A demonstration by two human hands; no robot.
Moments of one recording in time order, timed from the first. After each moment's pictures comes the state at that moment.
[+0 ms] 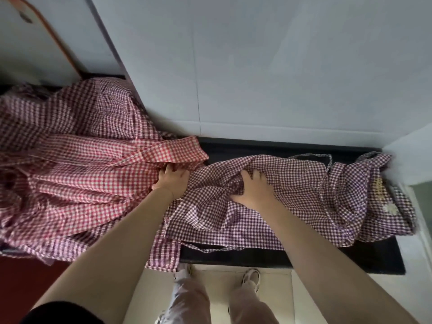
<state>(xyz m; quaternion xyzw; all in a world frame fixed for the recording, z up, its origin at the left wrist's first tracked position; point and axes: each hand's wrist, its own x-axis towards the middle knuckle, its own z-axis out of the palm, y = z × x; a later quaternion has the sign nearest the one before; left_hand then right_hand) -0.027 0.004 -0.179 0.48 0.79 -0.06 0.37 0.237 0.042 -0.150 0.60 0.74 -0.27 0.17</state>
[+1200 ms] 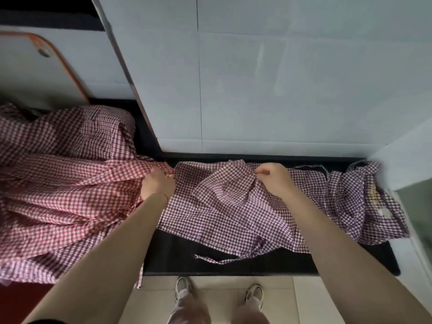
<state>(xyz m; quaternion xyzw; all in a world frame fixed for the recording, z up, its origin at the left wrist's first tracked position) -0.034 0.000 -0.091 0.33 0.89 0.11 0.29 0.265 0.076 -0.069 0.62 0.71 -0.33 -0.09</state>
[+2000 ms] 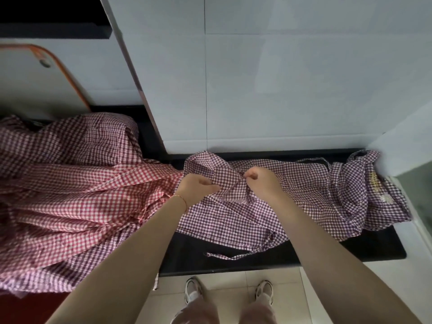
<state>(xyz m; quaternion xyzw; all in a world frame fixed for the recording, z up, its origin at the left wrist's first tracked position) -0.002 -0.009 -0.081 0.50 0.70 0.20 0.46 0.212 0.035 -0.076 0.66 0.66 -0.33 -0.10</state>
